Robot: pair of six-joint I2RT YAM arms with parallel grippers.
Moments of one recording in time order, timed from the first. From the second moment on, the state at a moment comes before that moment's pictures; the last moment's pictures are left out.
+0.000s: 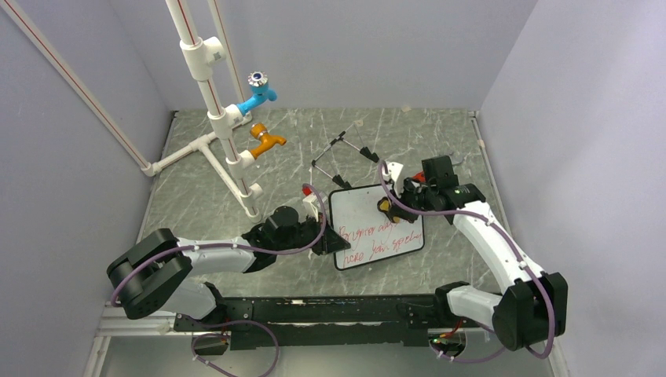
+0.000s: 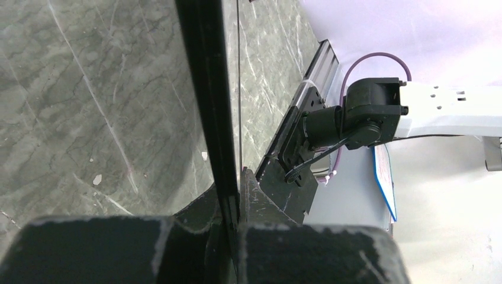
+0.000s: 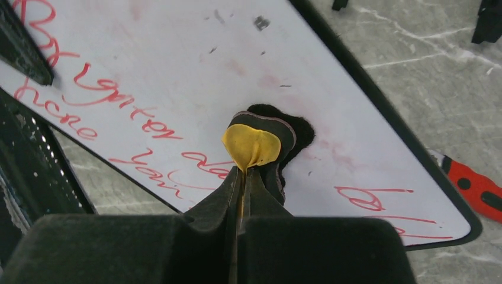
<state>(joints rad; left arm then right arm) -0.92 1.37 0.46 0.65 0.36 -0.80 0.26 1.13 0.87 -0.69 -0.59 -0.66</state>
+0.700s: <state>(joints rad) -0.91 1.36 0.45 0.65 0.36 -0.80 0.31 1.11 0.83 -0.69 -0.58 -0.71</state>
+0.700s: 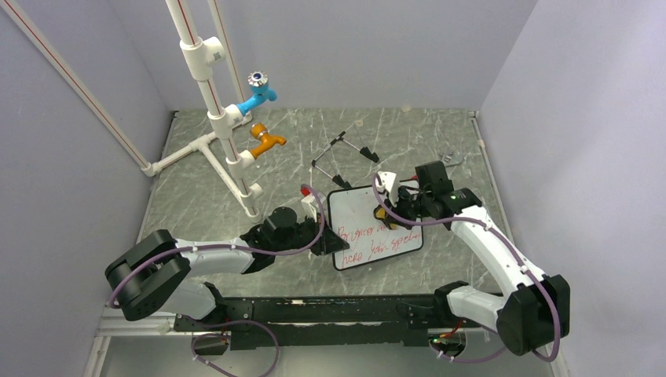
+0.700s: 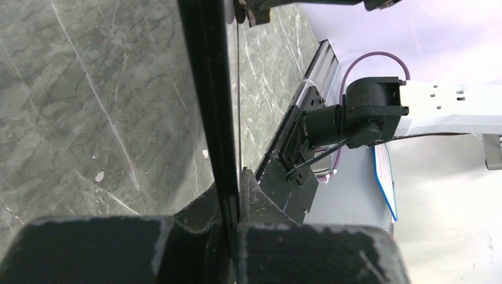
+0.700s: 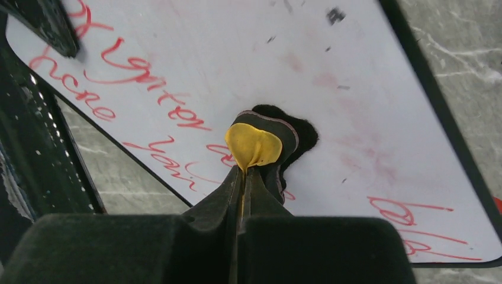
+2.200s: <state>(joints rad) -0.91 1.36 0.44 0.66 0.38 -0.79 0.22 1.11 0.84 -0.69 -0.62 -0.72</state>
